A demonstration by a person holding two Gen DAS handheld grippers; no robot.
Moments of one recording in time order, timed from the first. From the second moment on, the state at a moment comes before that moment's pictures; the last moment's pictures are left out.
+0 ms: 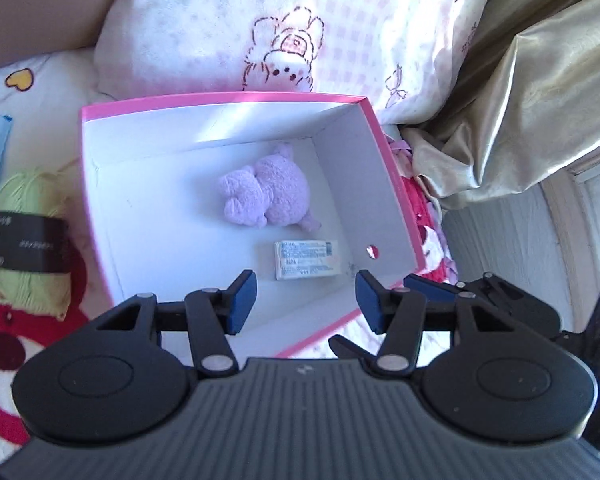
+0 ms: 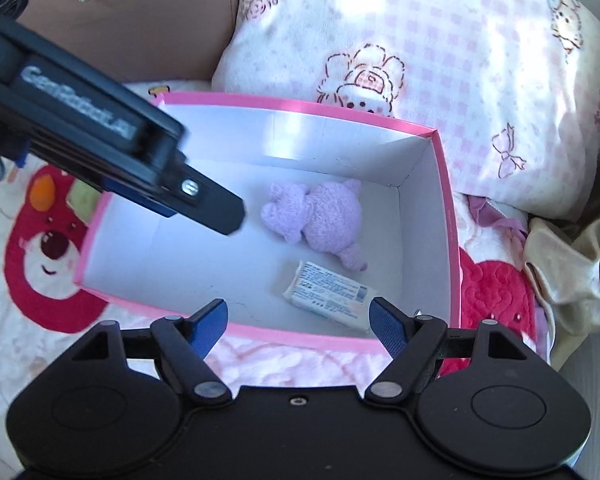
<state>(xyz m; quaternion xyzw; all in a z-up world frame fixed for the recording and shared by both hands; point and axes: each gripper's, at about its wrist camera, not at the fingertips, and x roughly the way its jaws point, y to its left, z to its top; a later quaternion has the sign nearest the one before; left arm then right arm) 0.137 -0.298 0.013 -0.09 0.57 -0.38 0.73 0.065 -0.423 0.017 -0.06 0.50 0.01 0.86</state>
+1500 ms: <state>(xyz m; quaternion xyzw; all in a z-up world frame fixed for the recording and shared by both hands) 0.046 -0.066 0.064 0.07 0.54 -0.28 0.79 -0.024 -0.242 0.094 -0.03 0.47 0.07 0.88</state>
